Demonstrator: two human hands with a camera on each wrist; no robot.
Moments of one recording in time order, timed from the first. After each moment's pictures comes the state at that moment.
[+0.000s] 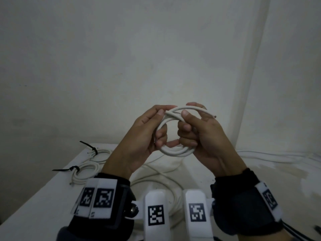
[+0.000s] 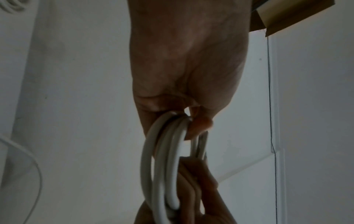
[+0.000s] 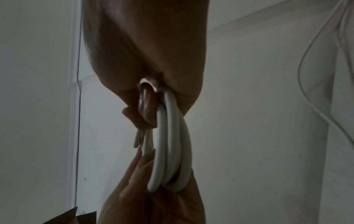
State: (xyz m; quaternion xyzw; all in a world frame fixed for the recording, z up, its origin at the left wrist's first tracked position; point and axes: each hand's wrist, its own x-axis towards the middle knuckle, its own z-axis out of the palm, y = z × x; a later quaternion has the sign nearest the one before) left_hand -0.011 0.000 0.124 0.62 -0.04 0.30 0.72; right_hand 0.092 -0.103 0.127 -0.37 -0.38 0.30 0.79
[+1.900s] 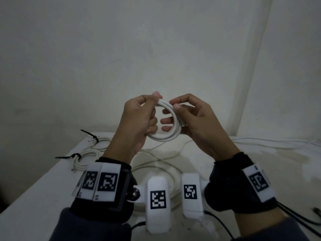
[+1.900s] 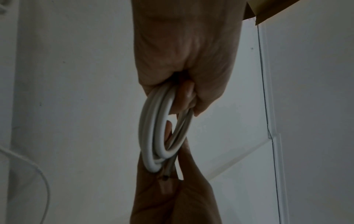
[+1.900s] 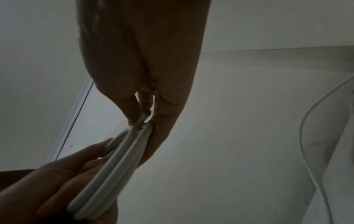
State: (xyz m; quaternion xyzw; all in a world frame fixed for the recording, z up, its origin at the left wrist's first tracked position) left_hand -0.002 0.001 0.123 0.59 0.09 0.41 0.69; right_hand 0.097 -0.099 0.111 -0.50 -0.49 0.17 0.69
